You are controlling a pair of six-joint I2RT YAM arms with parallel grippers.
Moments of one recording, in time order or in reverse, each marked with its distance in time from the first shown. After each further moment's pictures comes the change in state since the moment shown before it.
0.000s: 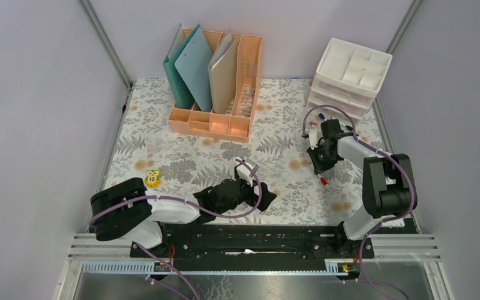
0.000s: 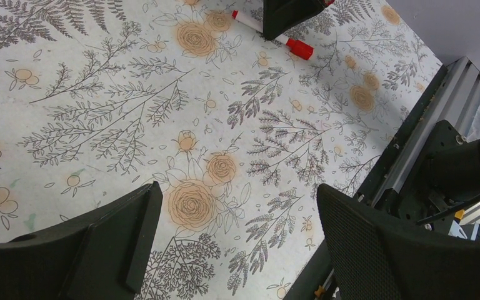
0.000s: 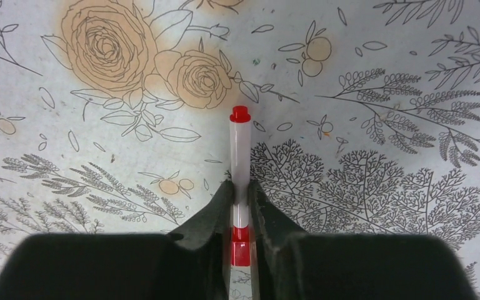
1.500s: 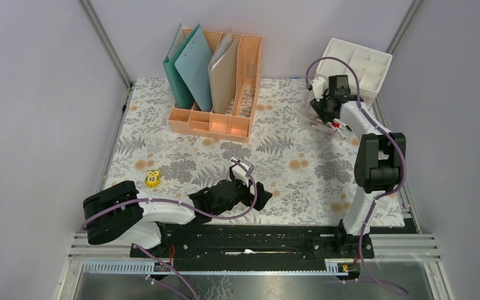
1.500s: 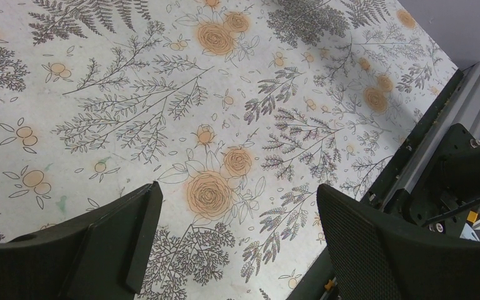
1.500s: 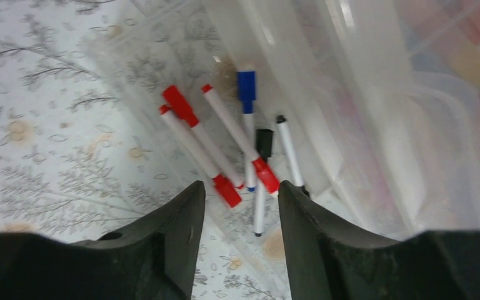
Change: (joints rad) left arm -0.001 -0.073 -0.035 -0.045 -0.047 0.006; right arm -0.065 0.268 0.575 0.131 0.209 -0.254
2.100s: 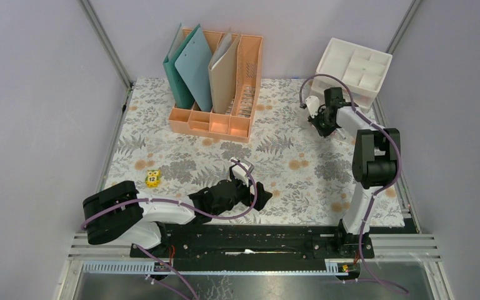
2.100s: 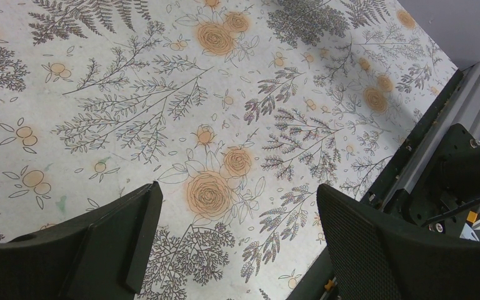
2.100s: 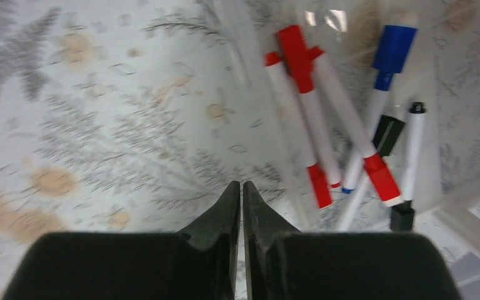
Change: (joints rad) left arm 0.000 0.000 0.000 -0.001 0.000 0.000; right arm -0.003 0.034 -0.082 -0.153 -0.206 -0.084
